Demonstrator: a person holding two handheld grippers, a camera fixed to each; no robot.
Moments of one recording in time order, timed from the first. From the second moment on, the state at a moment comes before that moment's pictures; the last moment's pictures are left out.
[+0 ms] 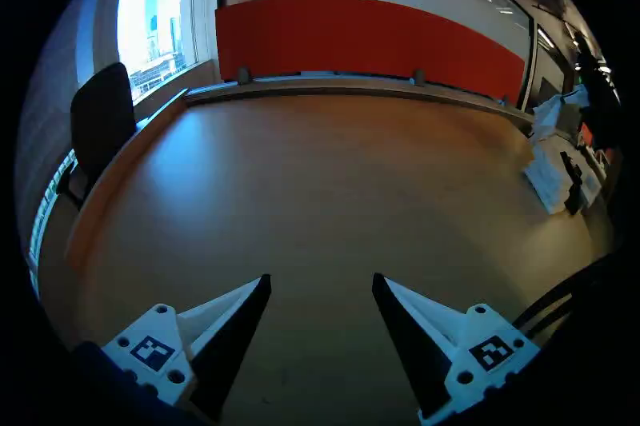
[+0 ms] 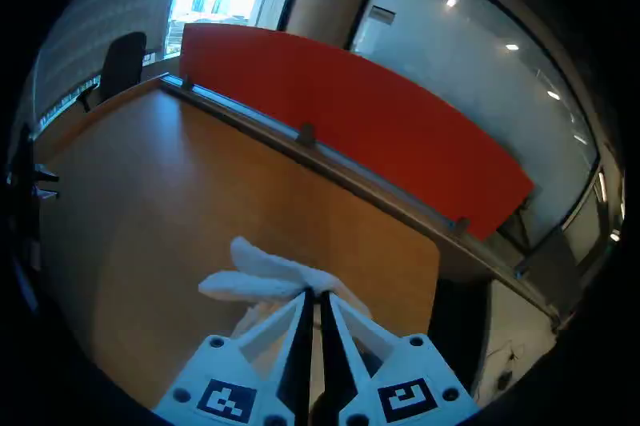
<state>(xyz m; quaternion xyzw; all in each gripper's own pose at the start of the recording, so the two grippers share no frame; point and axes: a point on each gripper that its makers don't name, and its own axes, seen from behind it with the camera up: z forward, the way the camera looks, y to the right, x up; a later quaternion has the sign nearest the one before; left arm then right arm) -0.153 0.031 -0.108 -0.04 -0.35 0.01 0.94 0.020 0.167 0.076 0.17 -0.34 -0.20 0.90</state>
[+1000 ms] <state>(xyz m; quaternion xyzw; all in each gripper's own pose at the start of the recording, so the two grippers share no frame) -0.153 0.027 -0.110 -0.05 -0.35 0.02 0.94 -0.087 0.231 -0.039 0.08 -0.43 -0.12 0.89</state>
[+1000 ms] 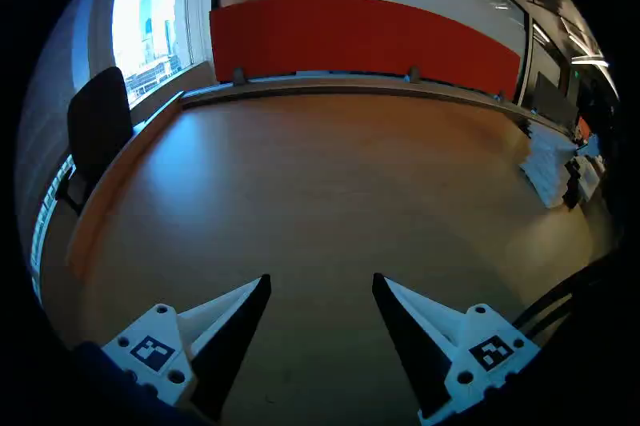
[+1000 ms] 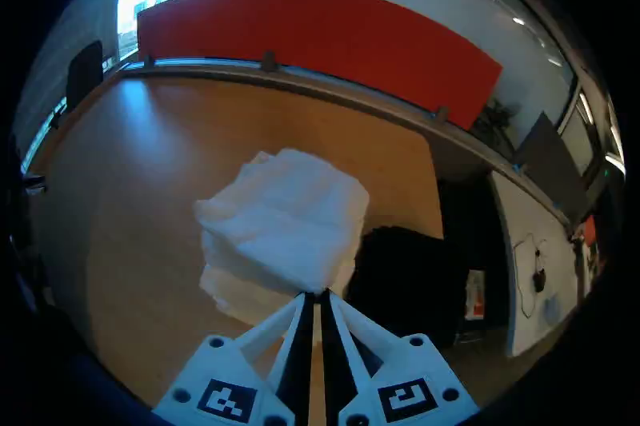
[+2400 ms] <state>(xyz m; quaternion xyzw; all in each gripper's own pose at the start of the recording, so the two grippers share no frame) -0.152 0.027 -0.114 -0.05 -0.35 0.02 0.94 -0.162 0.265 -0.049 -0.01 -0.51 -0.11 0.85</state>
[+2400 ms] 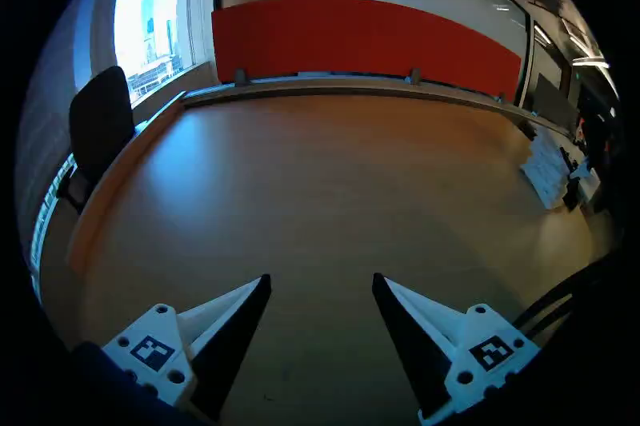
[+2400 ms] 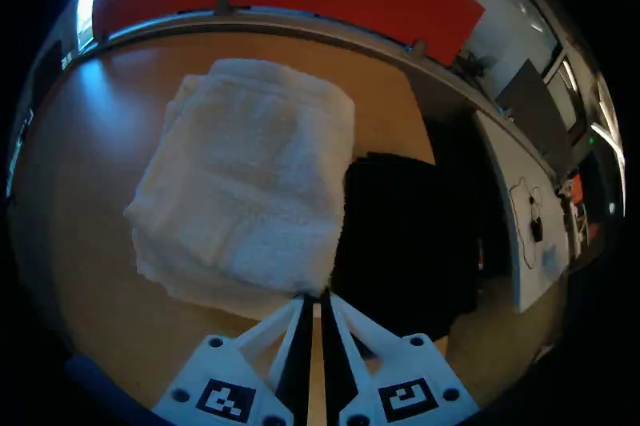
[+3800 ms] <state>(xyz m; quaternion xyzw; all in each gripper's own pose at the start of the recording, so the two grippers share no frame) -0.144 0.030 -0.109 -0.06 -0.34 0.01 0.94 -0.115 0.254 -0.056 -0.03 -0.42 -0.11 0.90</state>
